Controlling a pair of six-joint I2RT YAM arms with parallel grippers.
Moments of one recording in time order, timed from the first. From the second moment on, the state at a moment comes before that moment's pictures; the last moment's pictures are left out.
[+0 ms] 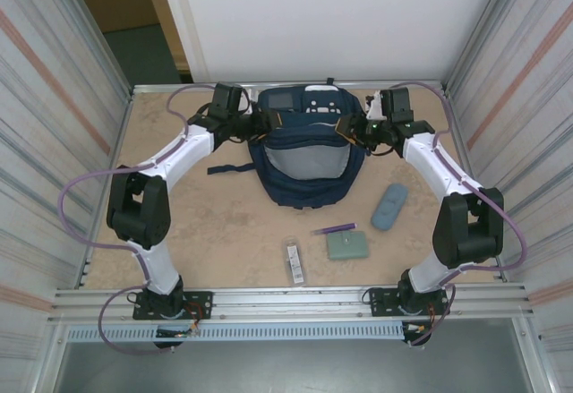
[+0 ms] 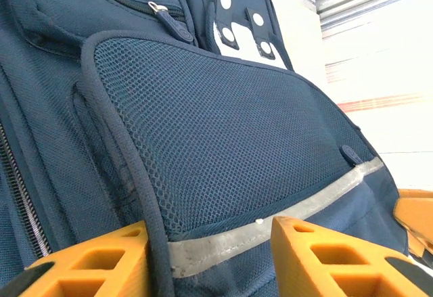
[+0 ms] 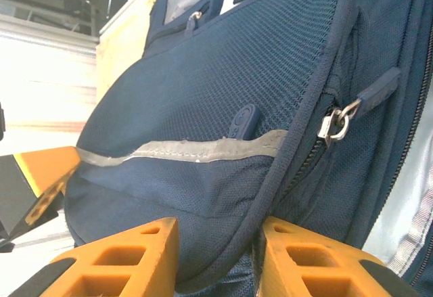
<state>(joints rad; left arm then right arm) -0.39 1.81 1.45 -0.33 0.46 -0.69 0.20 1.59 1.26 -0.43 -0.54 0.70</state>
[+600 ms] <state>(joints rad) -0.34 1.59 1.14 -0.44 0.36 -0.54 0.08 1.38 0.98 -0.65 -0.26 0.56</state>
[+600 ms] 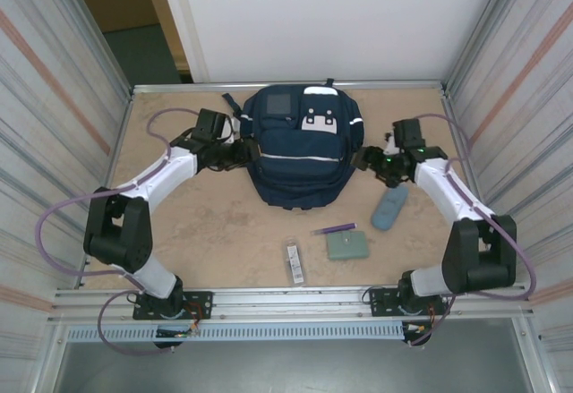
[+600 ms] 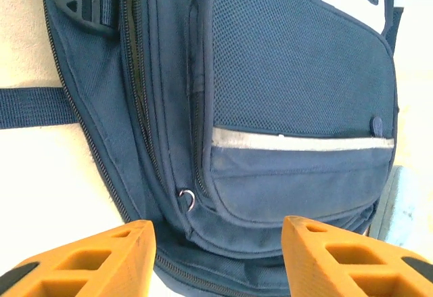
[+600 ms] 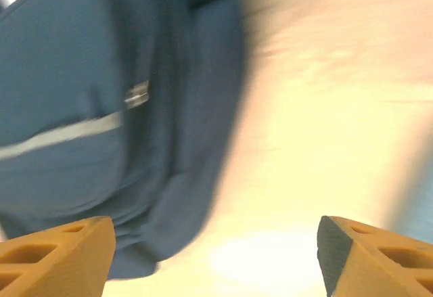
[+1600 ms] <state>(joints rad) -0.41 1.87 1.30 -0.31 0.40 -0.64 0.07 1.54 0.82 -0.64 -0.09 0.51</state>
